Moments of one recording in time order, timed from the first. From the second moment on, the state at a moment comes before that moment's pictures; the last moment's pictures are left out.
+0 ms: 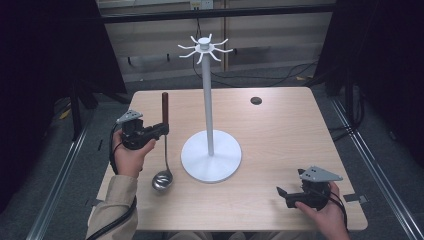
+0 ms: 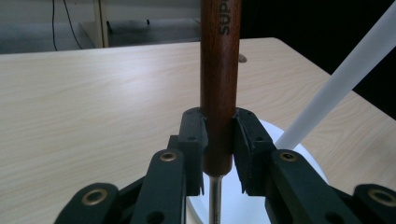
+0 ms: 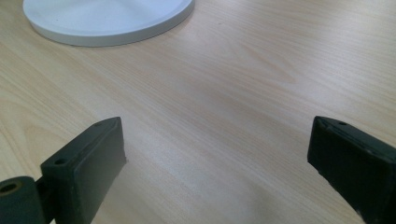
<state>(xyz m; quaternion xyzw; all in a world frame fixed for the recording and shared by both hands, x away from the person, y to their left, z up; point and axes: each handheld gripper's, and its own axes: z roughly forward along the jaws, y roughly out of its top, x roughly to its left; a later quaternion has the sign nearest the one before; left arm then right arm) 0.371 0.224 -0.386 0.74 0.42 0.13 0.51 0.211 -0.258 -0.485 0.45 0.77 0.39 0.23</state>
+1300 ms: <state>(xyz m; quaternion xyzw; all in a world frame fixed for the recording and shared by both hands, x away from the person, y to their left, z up) 0.343 0.210 -0.312 0.70 0.34 0.15 0.60 0.213 -0.258 -0.482 0.45 0.77 0.40 0.23</state>
